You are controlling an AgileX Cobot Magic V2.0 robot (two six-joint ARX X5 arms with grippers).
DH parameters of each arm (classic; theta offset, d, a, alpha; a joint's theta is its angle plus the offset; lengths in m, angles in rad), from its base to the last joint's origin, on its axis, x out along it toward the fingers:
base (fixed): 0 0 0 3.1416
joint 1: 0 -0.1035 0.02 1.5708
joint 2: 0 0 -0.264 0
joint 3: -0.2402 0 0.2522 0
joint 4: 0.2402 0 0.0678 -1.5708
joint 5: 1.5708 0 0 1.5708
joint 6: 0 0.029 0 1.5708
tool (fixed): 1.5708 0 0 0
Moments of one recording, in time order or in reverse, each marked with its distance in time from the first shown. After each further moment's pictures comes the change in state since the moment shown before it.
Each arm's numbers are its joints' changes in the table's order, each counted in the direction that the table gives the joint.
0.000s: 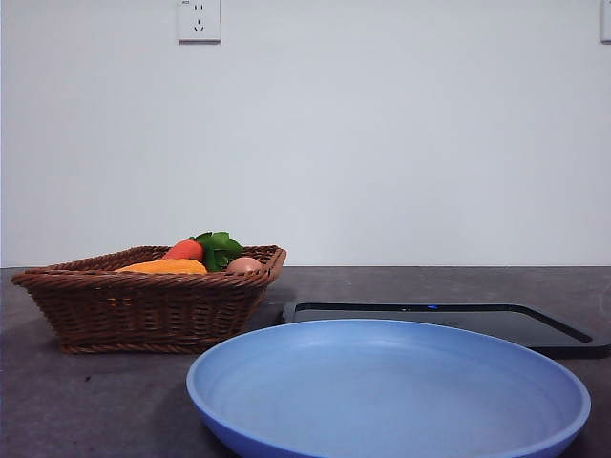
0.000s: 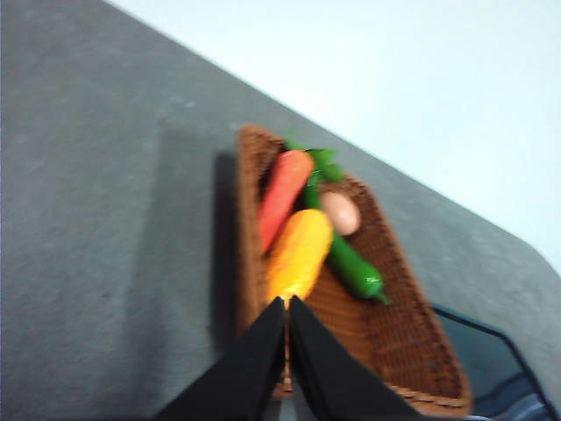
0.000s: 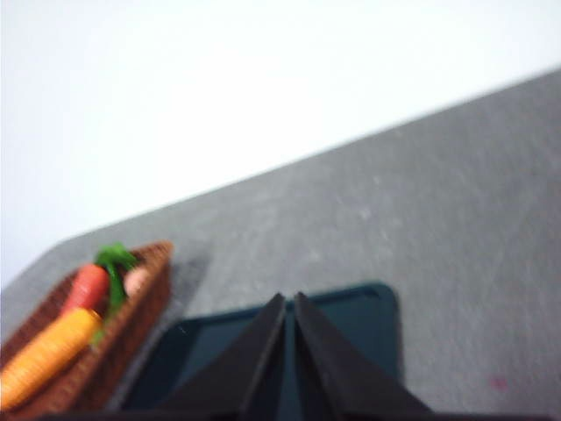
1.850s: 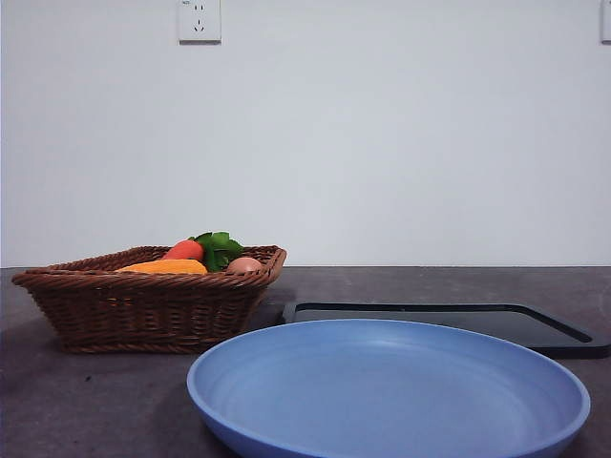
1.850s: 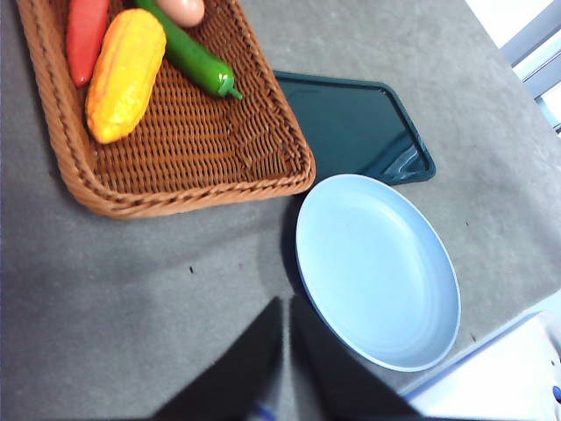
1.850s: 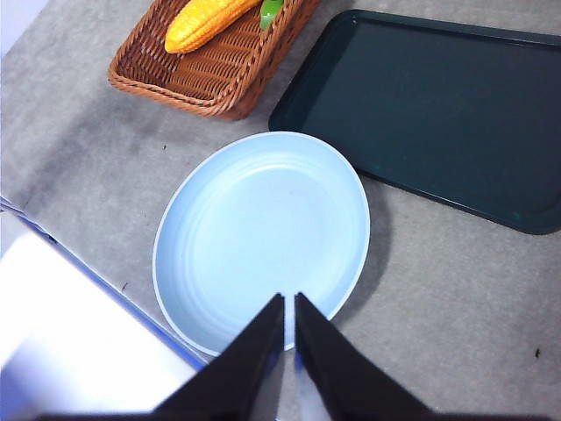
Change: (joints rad) left arm 0.175 0.379 -0.503 0.608 0.208 0.356; right arm -0.127 0.572 -0.614 0.827 -0.340 -0.450
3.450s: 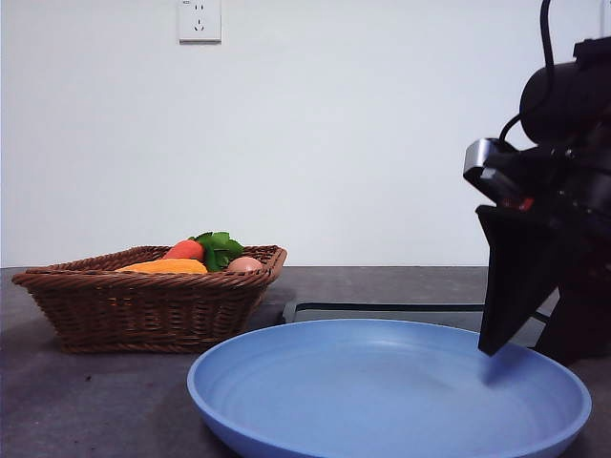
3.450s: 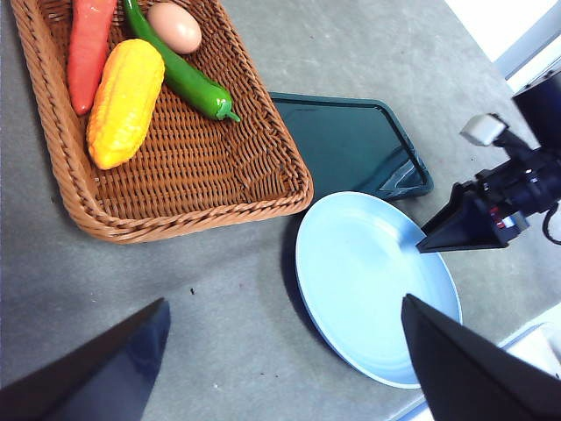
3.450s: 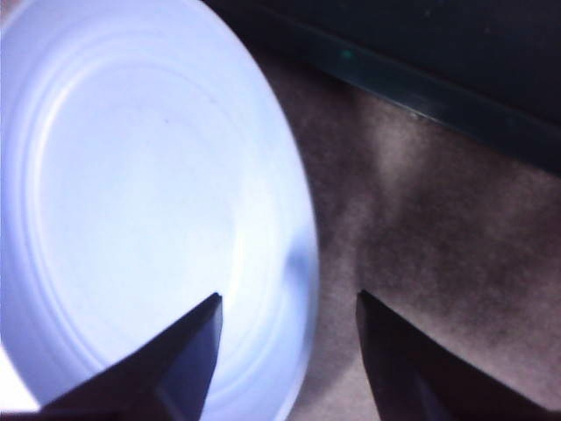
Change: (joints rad) left arm 0.000 0.000 -0.001 -0.040 0.000 -0.003; right arm -0.199 0.908 0.000 -0.391 0.056 0.062
